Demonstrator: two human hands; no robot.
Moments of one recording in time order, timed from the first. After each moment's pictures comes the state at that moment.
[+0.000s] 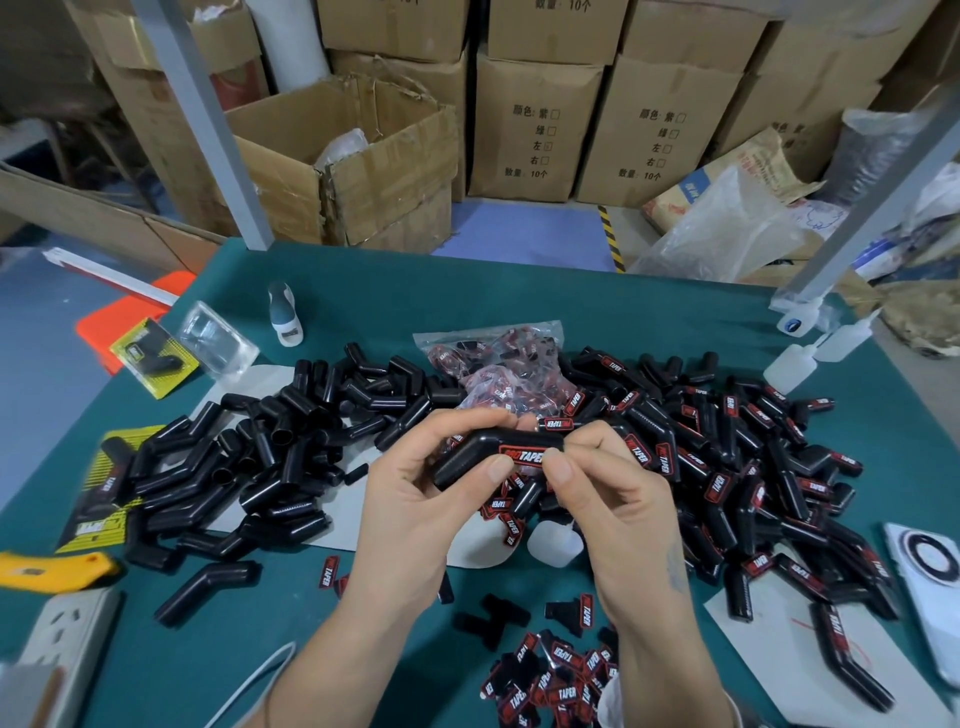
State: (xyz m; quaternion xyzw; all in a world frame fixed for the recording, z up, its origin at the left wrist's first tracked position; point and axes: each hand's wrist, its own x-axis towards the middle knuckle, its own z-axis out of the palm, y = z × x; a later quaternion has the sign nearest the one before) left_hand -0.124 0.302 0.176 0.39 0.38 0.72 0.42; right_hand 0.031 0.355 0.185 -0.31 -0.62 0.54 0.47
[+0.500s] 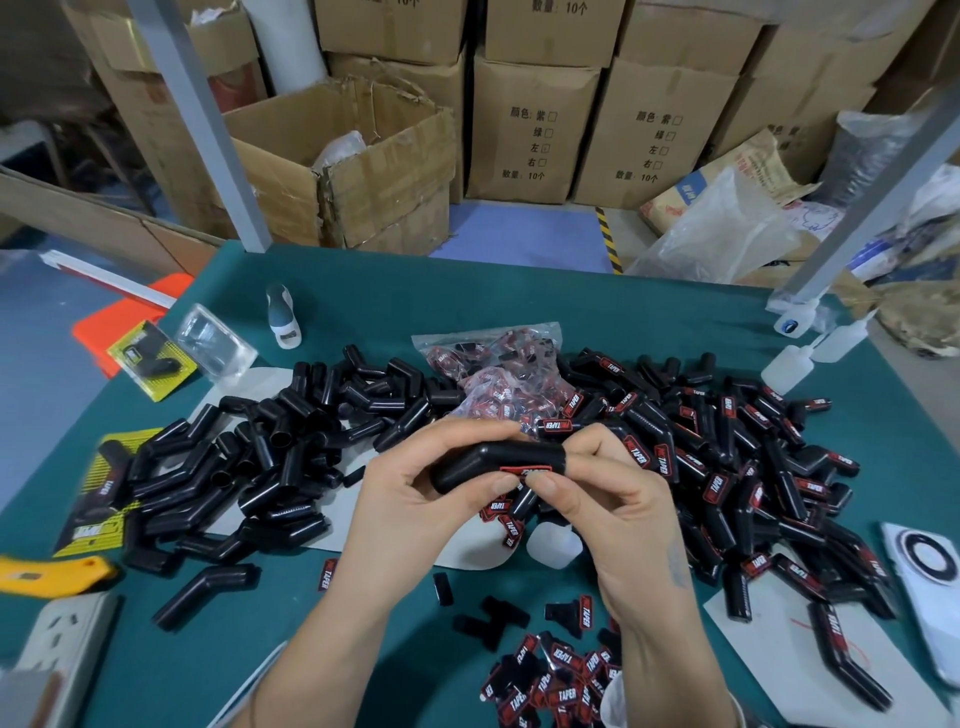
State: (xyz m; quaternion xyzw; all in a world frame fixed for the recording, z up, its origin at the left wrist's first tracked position) left_hand -0.136 0.298 0.186 0.48 0.46 0.65 0.36; right_hand 0.034 0.358 0.183 -0.29 -0.61 0.58 0.46
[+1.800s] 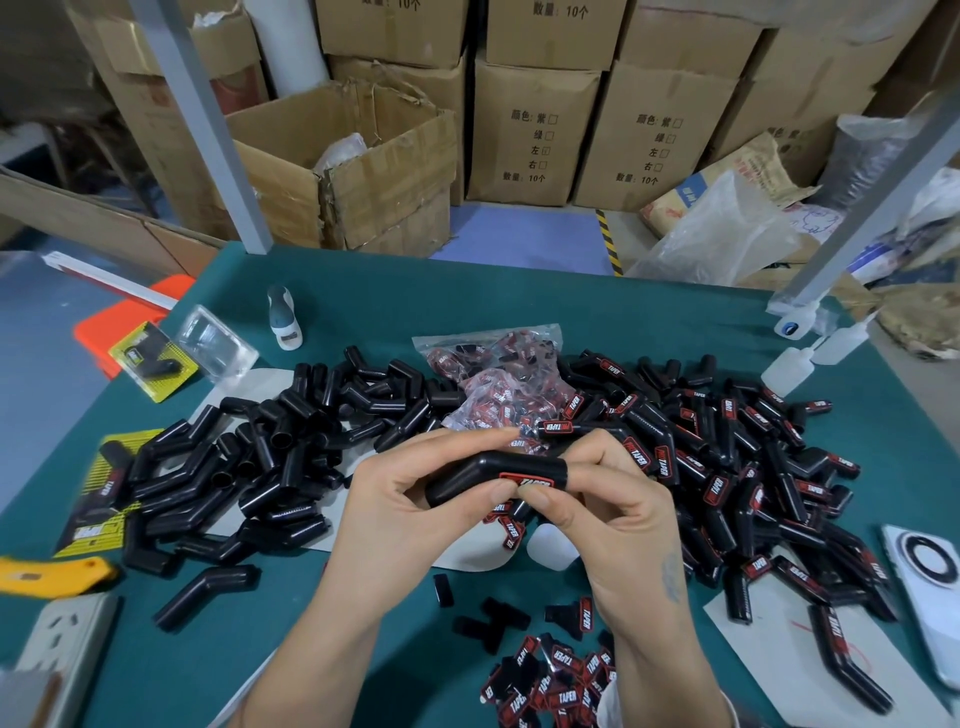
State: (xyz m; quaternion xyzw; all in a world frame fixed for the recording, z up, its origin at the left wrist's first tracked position) left_hand -0.138 0.291 0.195 0.48 0.48 0.64 0.36; right_hand 0.029 0.349 0.187 -0.29 -0.64 0.51 0.50
